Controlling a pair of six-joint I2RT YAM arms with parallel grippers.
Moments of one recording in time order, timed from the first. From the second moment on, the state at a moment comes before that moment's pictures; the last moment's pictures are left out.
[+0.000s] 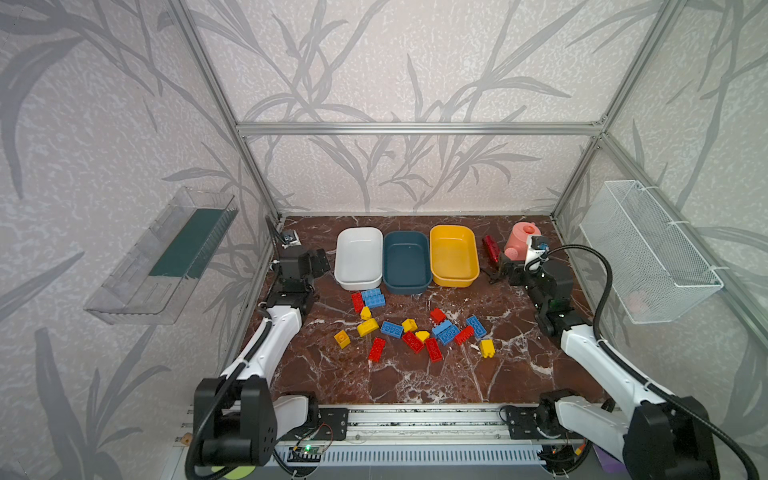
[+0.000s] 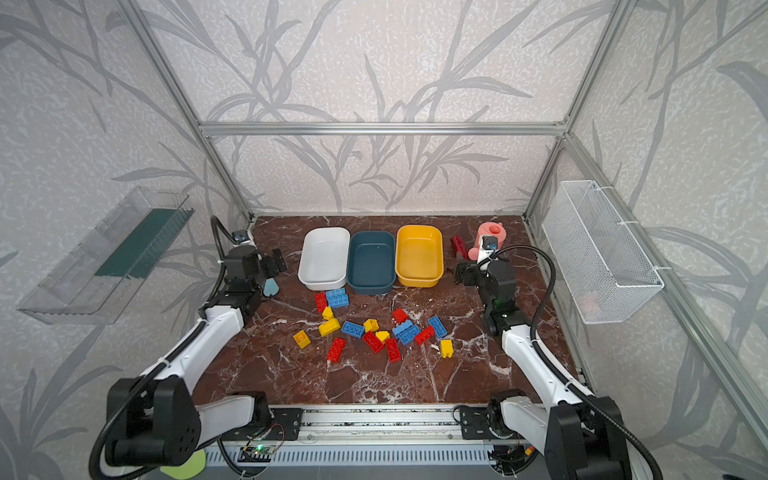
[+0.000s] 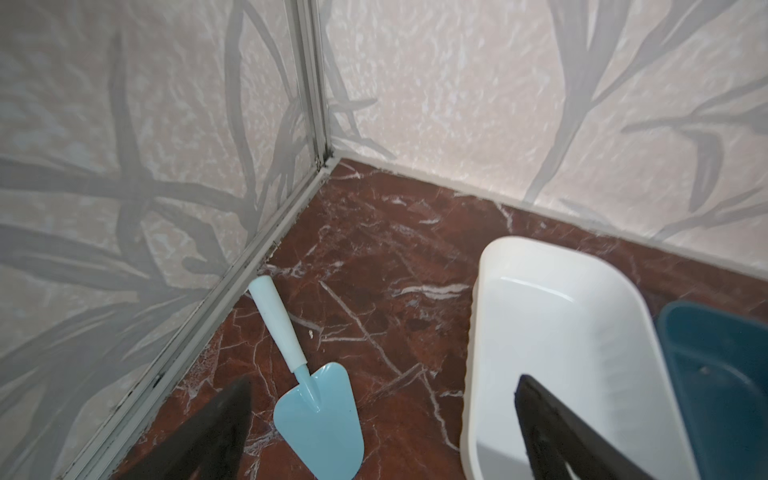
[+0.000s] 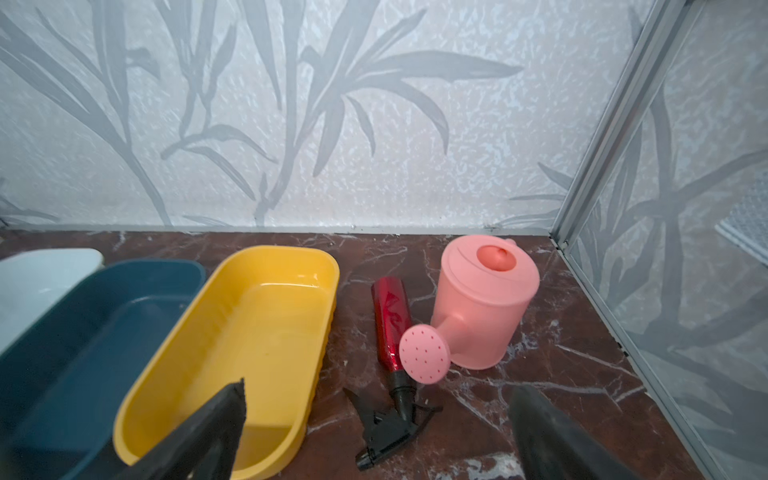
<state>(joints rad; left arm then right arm) 0.00 1.16 0.81 -0.08 -0.30 -0.26 0.17 1.06 0.65 0.17 0.07 0.09</state>
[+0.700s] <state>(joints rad) -0.33 0.50 0.83 -0.90 -0.24 -0.42 0.82 1.41 0.99 -0.39 -0.07 -0.03</state>
